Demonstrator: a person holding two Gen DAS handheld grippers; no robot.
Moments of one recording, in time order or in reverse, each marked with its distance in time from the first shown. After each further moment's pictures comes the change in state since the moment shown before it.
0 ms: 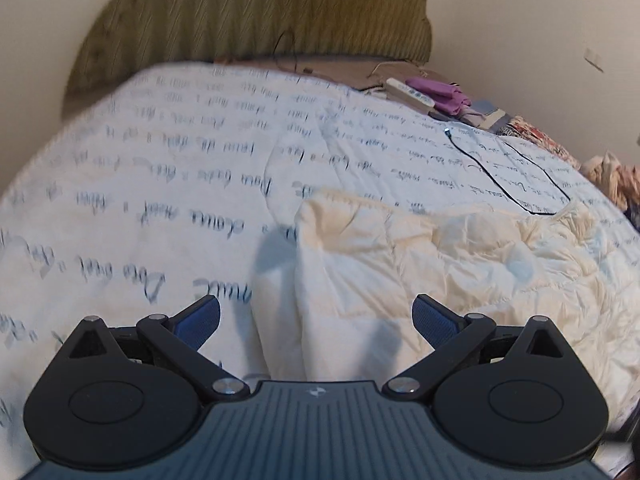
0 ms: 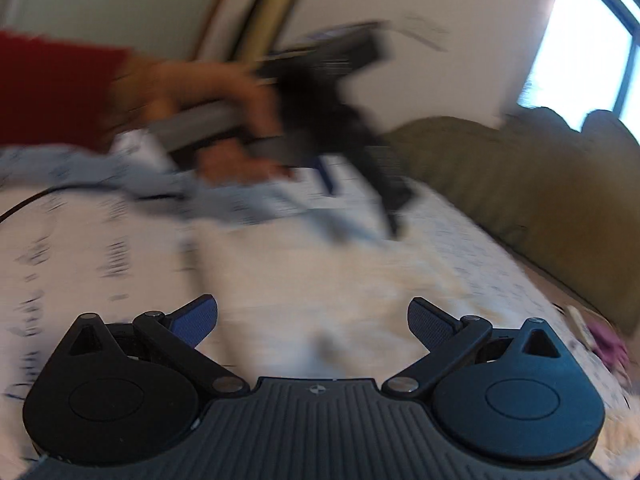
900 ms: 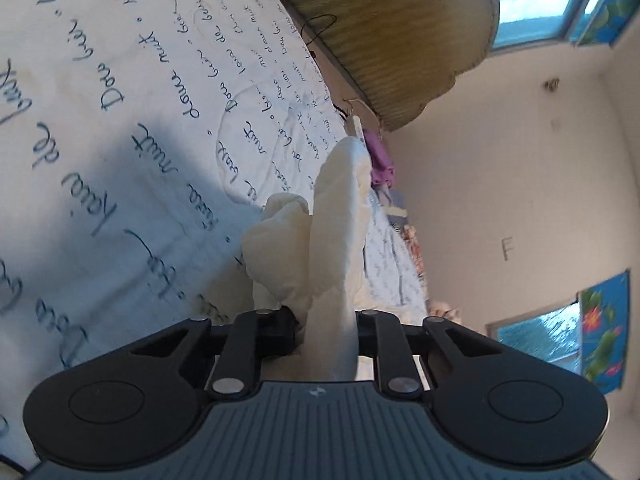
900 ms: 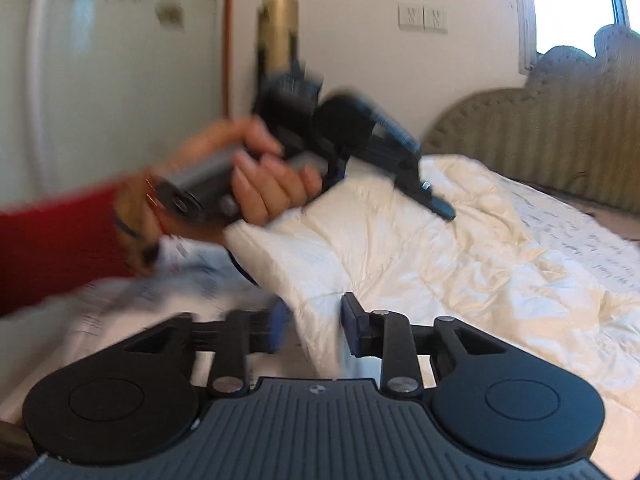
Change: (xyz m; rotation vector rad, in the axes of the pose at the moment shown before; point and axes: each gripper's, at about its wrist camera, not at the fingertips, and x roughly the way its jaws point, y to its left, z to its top) left arm -0.025 0.045 -0.034 -0.721 0.019 -0.509; right arm -0.067 -0.073 0.000 0.374 -0.150 0.298
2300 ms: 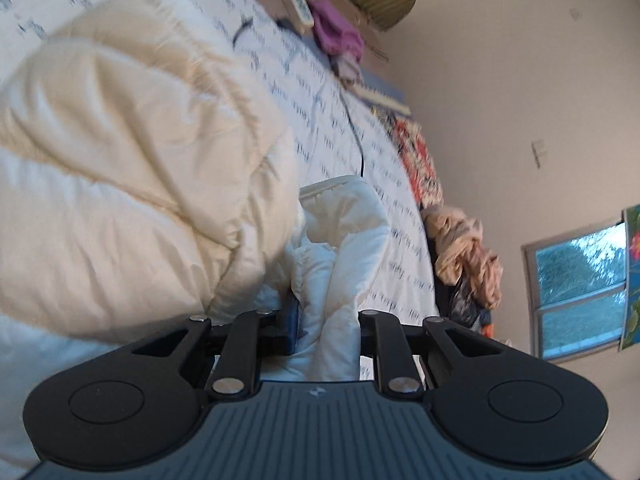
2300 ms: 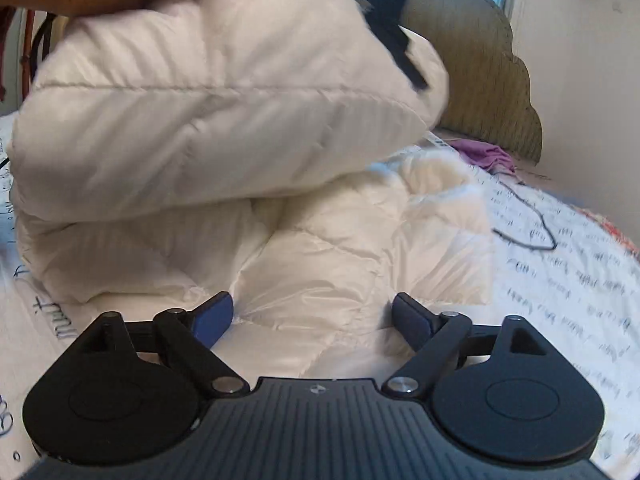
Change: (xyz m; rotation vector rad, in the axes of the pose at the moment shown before) left arm 0.278 -0.220 -0.158 0.128 0.233 0.140; right arm -0.134 -0.157 -0.135 0.092 0.176 -0.644
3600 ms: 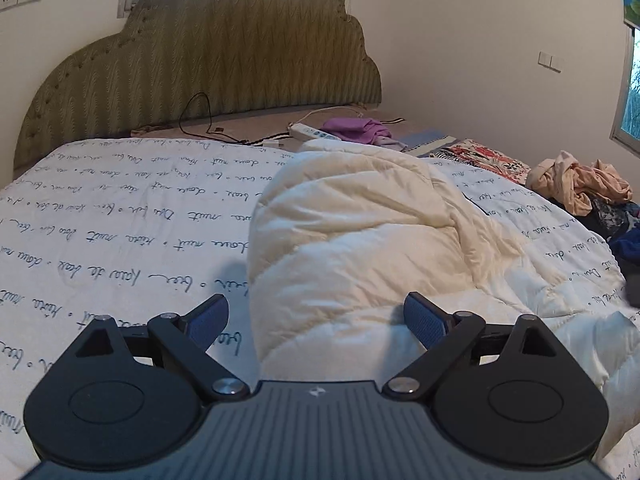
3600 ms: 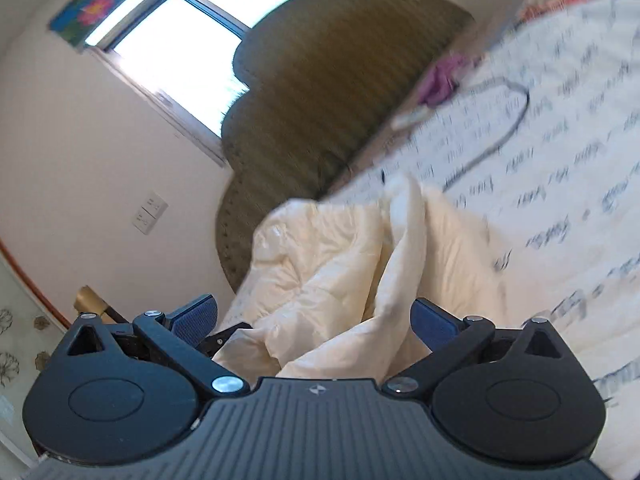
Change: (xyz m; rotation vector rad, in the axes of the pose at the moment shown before) left arm -0.096 0.036 -0.067 0.704 -0.435 0.433; right arm -0.047 -0.110 -0.011 0.972 -0.196 0.359
